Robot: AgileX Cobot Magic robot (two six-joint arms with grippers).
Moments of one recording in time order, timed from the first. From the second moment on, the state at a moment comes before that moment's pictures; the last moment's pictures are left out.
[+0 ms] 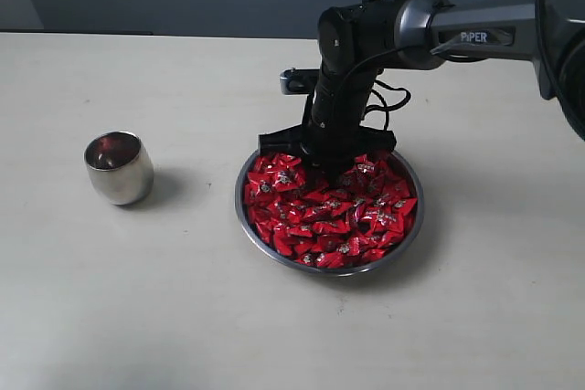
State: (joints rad) left arm 0.09 0.00 0.00 0.04 0.29 -0.02; right arm 0.70 2.21 -1.60 0.14 0.94 0.29
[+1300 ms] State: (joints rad) left arm 0.09 0.00 0.00 0.04 0.29 -0.02; right arm 0.70 2.07 -1.60 0.20 0.82 -0.05
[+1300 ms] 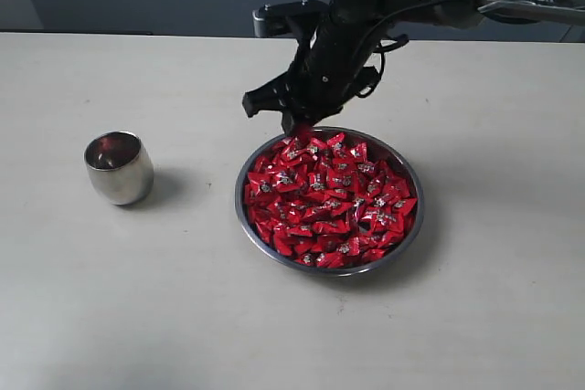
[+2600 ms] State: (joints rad) left arm 0.09 0.00 0.00 0.04 0.29 -0.02; right arm 0.88 2.47 -2.27 0.66 0.93 -0.72
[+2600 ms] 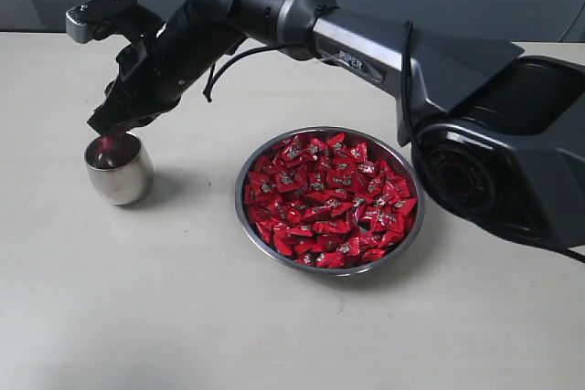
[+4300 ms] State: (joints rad) left arm 0.09 0.00 0.00 0.04 0.29 -0.02; right arm 0.92 2.47 -2.29 0.64 0.83 -0.62
